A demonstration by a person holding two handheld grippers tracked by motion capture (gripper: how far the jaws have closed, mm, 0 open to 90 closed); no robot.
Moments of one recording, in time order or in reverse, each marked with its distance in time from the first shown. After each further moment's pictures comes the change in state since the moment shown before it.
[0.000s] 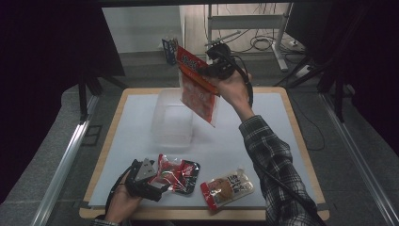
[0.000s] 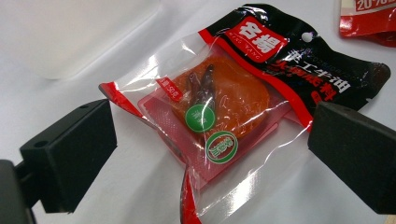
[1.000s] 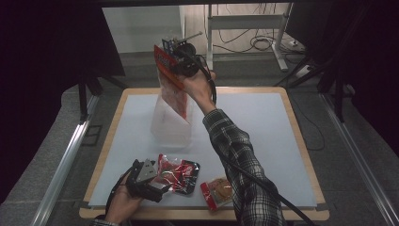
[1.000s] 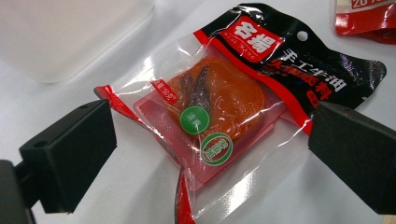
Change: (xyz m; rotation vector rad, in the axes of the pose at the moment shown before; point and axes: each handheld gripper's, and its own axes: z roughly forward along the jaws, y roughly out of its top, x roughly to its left) left arm -0.003 0.001 0.001 0.002 -0.001 0.015; right arm 0.035 0.029 0.088 0.000 -0.010 0.050
